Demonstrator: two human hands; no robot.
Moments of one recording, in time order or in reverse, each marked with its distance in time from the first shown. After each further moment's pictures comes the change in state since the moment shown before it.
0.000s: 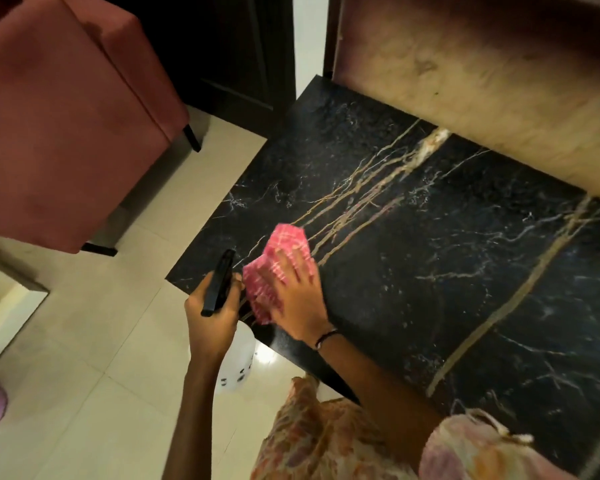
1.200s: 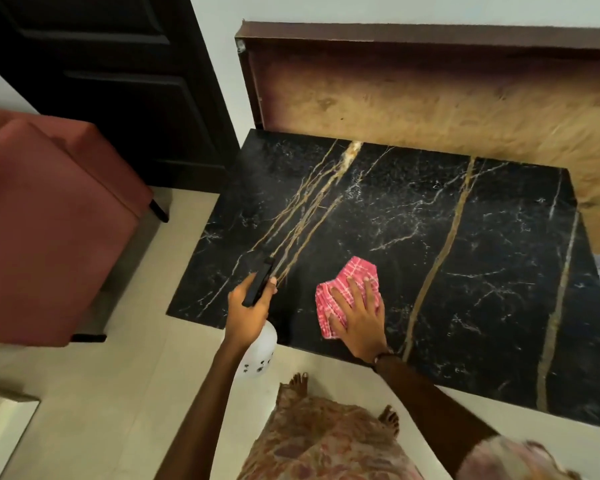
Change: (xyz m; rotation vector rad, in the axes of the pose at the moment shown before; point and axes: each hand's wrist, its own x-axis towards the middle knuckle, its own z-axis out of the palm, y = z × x) left_hand -0.038 0.026 0.011 0.093 -0.469 0.007; right_hand -0.150 0.038 -0.033 0.086 0.001 0.584
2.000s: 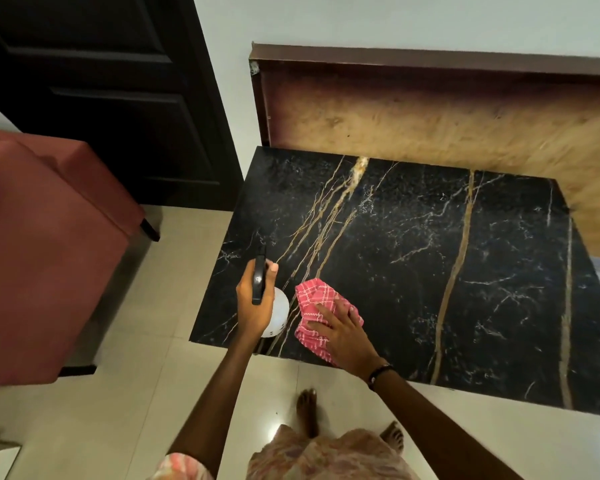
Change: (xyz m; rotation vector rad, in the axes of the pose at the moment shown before) left_hand 0.066 -0.003 -0.046 -0.051 0.023 0.161; right_hand 0.020 -0.093 0.002 -0.192 -0.208 -0.268
